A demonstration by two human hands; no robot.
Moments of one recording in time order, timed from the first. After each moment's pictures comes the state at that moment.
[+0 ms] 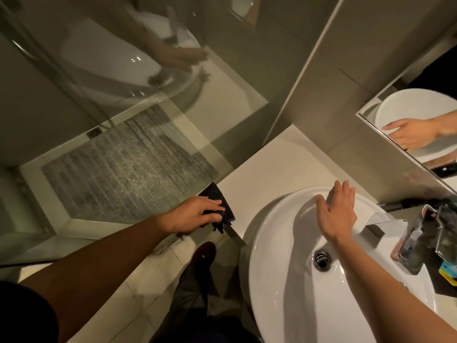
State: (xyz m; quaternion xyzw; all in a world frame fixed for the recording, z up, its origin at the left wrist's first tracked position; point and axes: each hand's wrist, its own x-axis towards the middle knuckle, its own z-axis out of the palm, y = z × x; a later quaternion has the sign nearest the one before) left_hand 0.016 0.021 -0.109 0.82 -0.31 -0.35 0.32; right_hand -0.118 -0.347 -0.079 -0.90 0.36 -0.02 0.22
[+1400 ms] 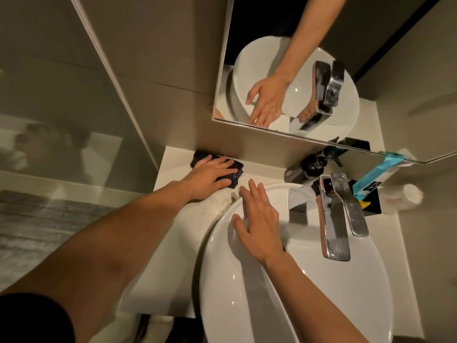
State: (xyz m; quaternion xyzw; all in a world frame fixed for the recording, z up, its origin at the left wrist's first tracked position) left_hand 0.128 -0.357 -0.143 0.66 -0.69 -0.26 0.14; right_hand -0.107 -0.337 -0.074 -0.86 0.43 -0.05 0.26
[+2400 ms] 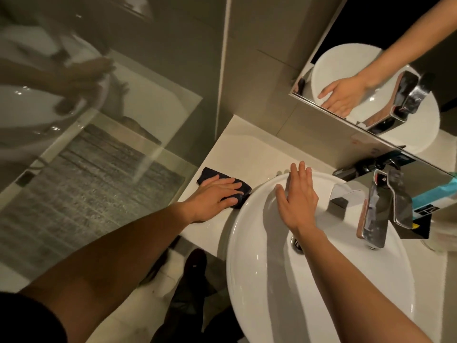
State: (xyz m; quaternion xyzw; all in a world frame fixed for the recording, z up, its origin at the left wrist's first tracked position) left_hand 0.066 -0.149 -0.136 0.76 -0.54 -0.29 0.22; right_hand -0.112 -0.335 -0.077 -0.88 0.41 -0.03 0.23
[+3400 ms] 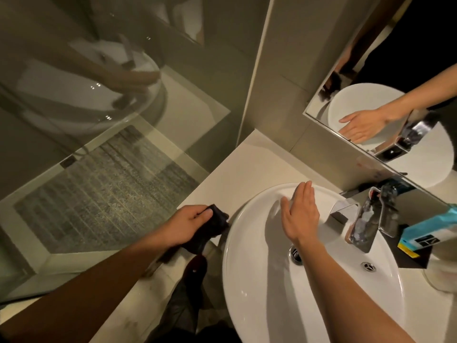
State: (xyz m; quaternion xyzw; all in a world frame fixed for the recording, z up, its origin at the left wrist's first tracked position) left_hand -0.016 -0.041 -0.055 0.76 -0.17 -0.38 0.50; right_hand -0.136 -0.331 -0.073 -0.91 0.36 0.02 0.21
